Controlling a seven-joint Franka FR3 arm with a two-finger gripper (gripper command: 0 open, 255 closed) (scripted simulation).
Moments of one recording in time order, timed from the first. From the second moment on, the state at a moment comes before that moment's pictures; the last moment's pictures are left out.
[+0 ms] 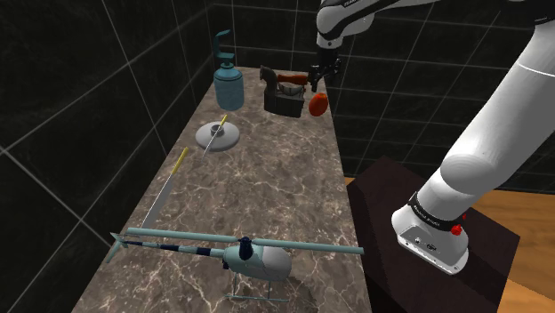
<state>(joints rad) -0.09 0.07 -0.07 -2.06 -0.04 2.08 -0.05</state>
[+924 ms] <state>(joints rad) -0.10 0.20 -0.08 -2.04 -0.04 2.21 -0.05</state>
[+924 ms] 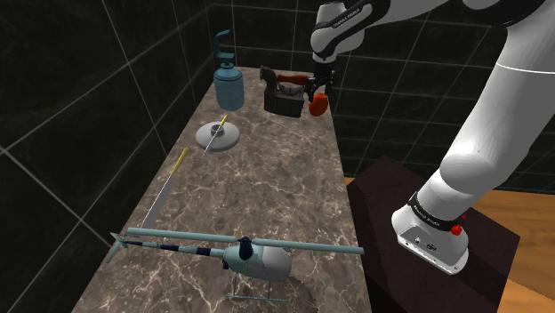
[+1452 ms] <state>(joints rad) -0.10 0.20 -0.08 -2.04 -0.04 2.21 -0.05</state>
